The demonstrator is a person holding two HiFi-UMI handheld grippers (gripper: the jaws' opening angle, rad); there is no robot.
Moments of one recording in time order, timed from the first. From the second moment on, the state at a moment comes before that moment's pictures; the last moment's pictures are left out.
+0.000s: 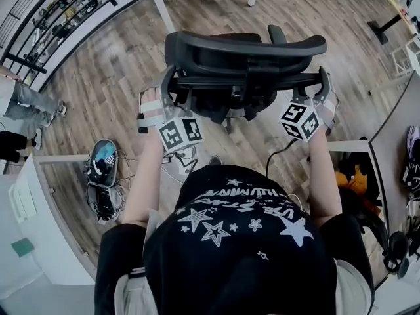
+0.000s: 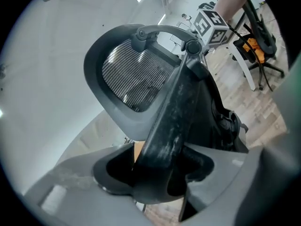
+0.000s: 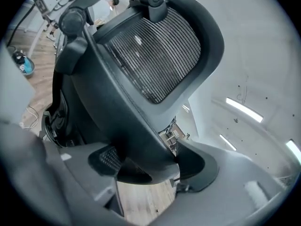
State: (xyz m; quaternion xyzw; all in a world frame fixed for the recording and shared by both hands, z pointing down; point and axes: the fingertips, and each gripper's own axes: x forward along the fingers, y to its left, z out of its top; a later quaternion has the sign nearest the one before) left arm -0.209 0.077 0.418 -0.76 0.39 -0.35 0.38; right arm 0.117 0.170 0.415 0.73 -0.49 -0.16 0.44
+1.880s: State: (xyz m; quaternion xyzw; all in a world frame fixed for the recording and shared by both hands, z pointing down) left arm -0.123 -0.164 0.421 -0.75 0.40 -0.34 0.40; right arm 0.212 -0.079 0.422 0.69 -0.47 -0.17 0.52
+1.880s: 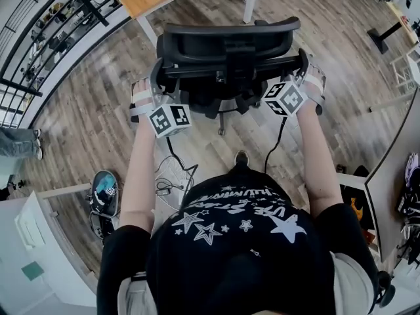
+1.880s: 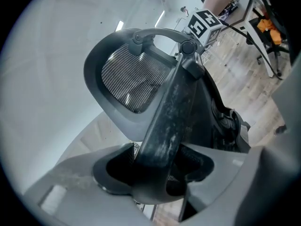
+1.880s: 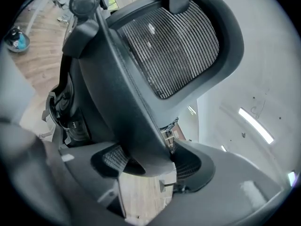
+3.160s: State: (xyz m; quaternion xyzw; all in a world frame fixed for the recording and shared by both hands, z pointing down) left arm -0.046 -0.244 0.432 -0.71 0.44 -0.36 0.41; right arm 0.297 -0.201 0.434 0.67 -0.49 -0.23 0.50
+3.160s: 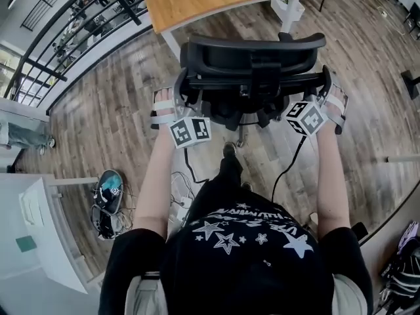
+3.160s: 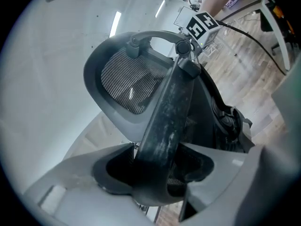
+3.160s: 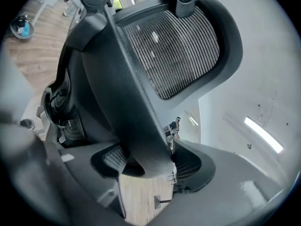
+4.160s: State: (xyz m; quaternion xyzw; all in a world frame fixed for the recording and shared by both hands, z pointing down) left arm 0.001 -0.455 0.423 -0.73 0.42 -0.34 0.42; right arm 0.345 -0.427 0.426 0.66 -0.49 -0.20 0.52
